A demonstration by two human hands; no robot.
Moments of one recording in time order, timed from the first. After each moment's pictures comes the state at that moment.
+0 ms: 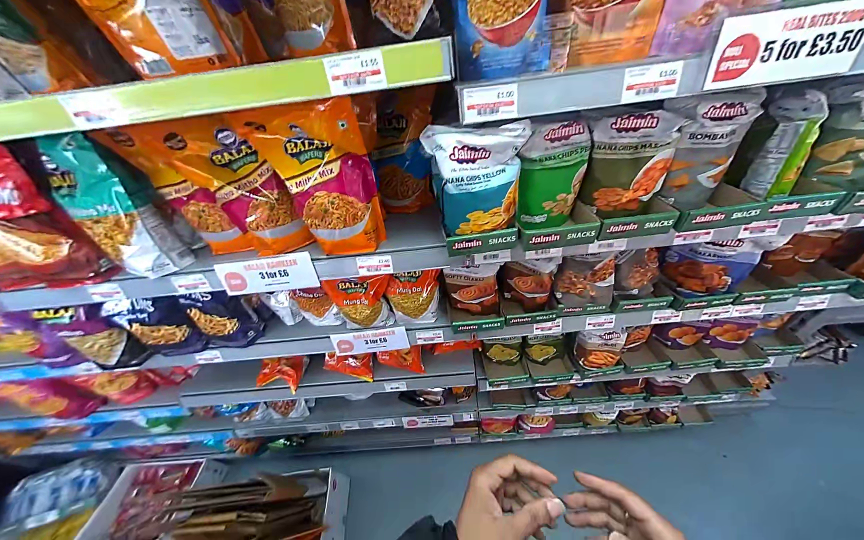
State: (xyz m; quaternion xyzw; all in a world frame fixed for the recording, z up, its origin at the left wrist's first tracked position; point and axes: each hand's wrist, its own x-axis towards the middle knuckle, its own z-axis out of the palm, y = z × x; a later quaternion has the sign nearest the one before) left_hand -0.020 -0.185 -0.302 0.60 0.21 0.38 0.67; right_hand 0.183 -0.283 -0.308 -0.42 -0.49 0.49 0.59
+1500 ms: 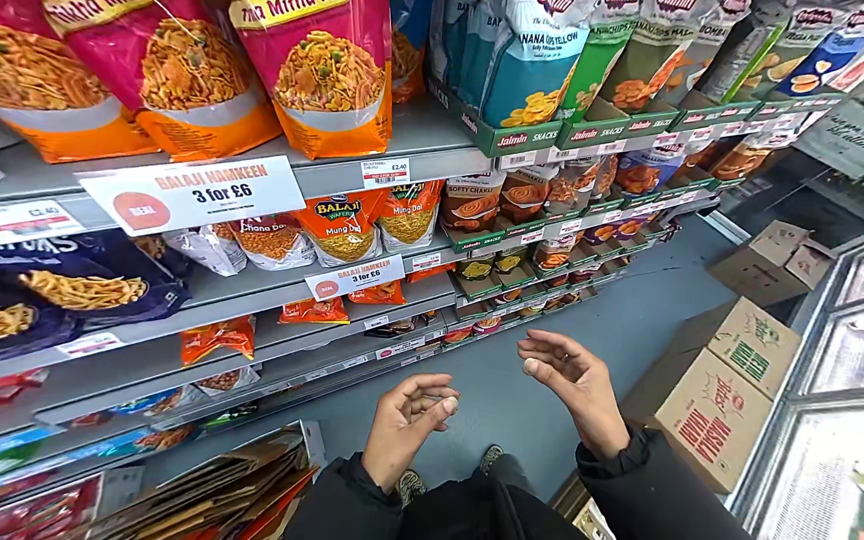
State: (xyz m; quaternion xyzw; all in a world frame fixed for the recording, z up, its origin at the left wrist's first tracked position) left_hand -0.248 -0.094 -0.333 0.55 0.27 0.33 0.72; right_hand -0.001 -0.197 -0.292 -0.60 -0.38 0.33 0.62
